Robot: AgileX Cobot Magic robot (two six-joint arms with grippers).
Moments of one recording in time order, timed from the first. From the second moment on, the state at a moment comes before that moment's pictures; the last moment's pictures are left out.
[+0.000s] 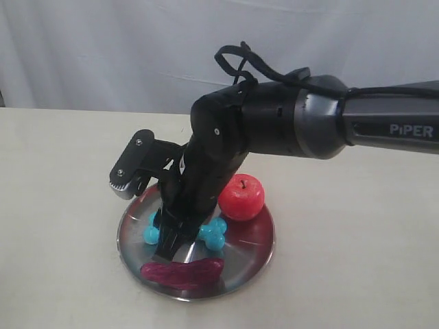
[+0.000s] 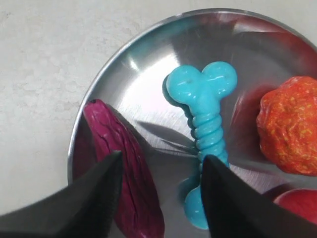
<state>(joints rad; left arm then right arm) 0.07 0.00 0.00 -0.02 0.35 -0.17 0.40 1.94 -1.42 0.08 0.72 -0.56</state>
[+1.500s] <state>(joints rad) 0.07 0.00 0.00 -0.02 0.35 -0.17 0.38 2.16 -1.43 0.02 0.44 -0.55</state>
